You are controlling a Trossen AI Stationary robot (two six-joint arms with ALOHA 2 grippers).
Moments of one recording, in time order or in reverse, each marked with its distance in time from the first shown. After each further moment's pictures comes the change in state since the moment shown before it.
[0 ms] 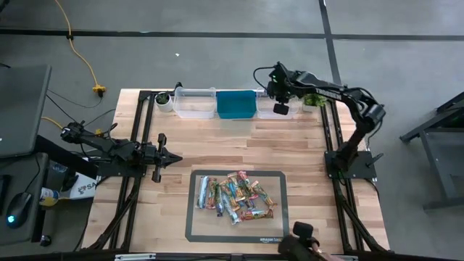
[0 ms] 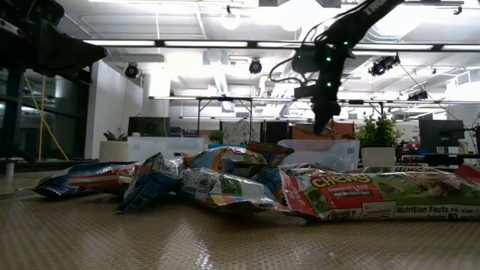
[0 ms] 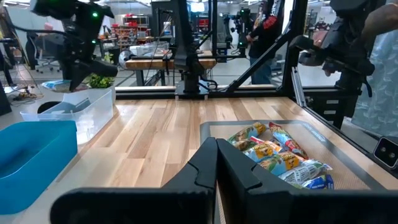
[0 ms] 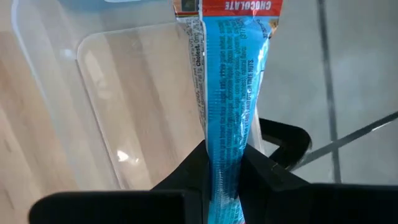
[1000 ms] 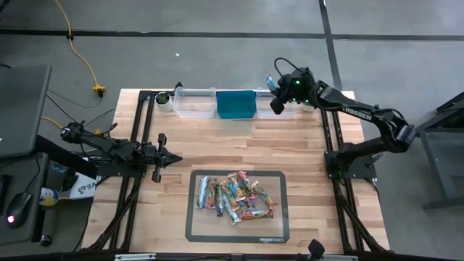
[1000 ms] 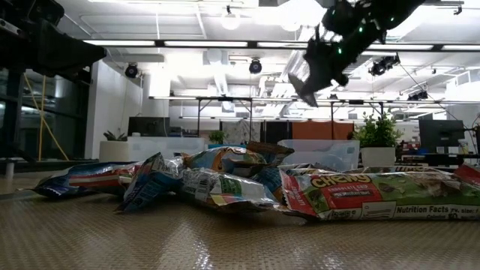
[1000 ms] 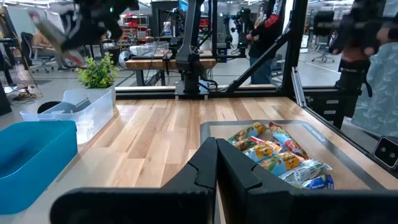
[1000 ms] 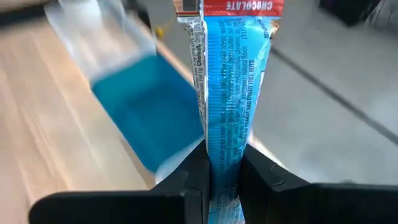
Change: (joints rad) left arm 0.000 0.000 0.000 0.000 0.000 0.000; right arm 0.056 -0.394 -0.327 0.473 -0.210 0.507
